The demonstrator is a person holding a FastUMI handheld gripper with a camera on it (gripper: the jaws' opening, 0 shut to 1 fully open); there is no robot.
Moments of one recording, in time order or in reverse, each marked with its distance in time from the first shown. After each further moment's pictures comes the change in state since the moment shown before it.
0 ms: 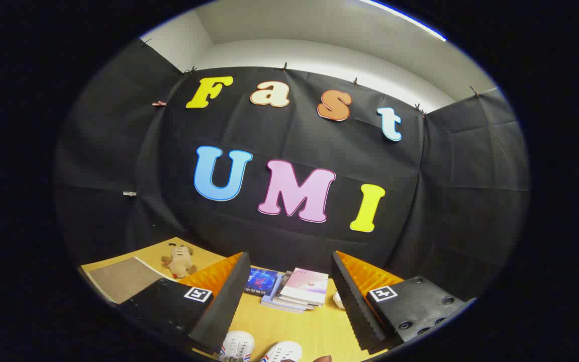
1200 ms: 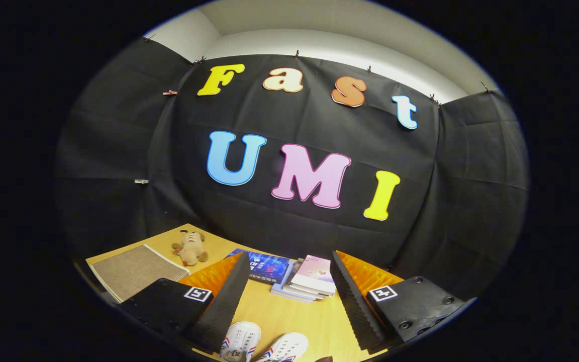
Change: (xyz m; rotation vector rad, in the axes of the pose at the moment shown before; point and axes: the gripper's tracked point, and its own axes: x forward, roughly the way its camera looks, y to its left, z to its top) arm 0.007 0.028 -0.029 -0.003 0.083 0.104
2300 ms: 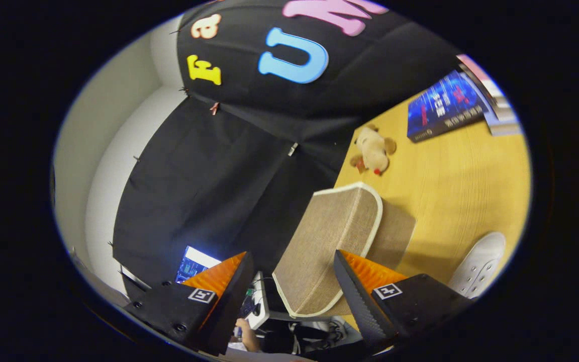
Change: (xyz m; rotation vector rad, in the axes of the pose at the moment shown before) arm -0.003 0.221 -0.134 1.030 0.655 1.066
